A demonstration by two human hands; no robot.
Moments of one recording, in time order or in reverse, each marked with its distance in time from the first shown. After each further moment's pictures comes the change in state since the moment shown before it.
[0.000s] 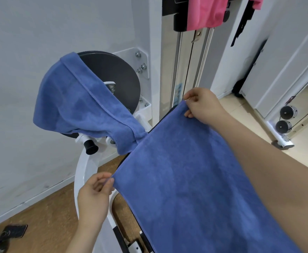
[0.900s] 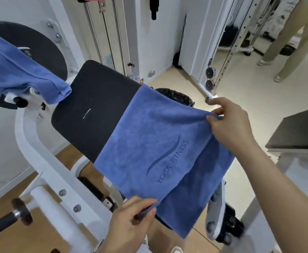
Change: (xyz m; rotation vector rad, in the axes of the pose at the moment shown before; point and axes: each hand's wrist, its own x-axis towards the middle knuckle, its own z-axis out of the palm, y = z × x) left_hand -0.382 -0.027 0.013 0.129 -0.727 0.598; right_hand -0.399 0.142 -0.196 -0.159 0.425 0.212
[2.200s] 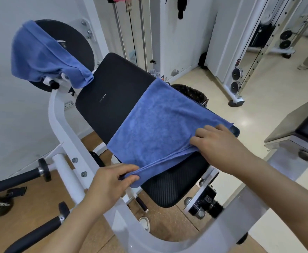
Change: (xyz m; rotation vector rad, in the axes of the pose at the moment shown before) left_hand 0.003 0.037 -0.020 0.320 -0.009 -0.099; right_hand -0.043 0.062 -0.009 -0.774 -0.314 -0.980
